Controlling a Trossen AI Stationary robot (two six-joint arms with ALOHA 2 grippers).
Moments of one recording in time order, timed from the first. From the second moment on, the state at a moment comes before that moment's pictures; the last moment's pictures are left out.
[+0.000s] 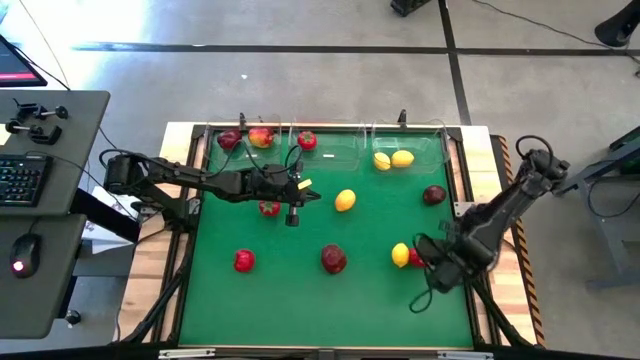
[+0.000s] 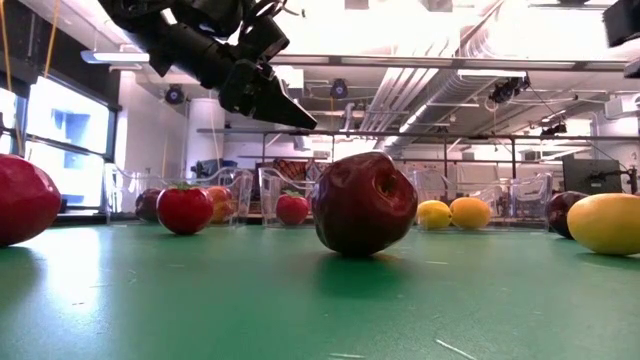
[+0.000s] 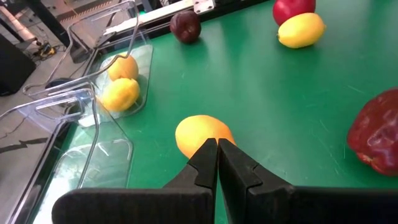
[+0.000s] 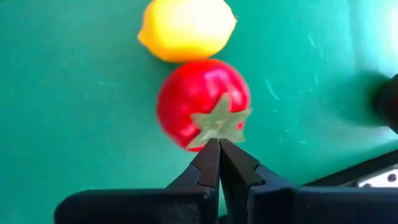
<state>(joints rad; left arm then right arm) 0.11 1.49 0.77 0.24 -0.01 0.36 0.80 1.29 0.91 -1.21 0.19 1.07</state>
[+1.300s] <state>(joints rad) 0.11 1.49 0.77 0.24 -0.01 0.36 1.06 1.48 0.91 -1.30 0.41 1.30</state>
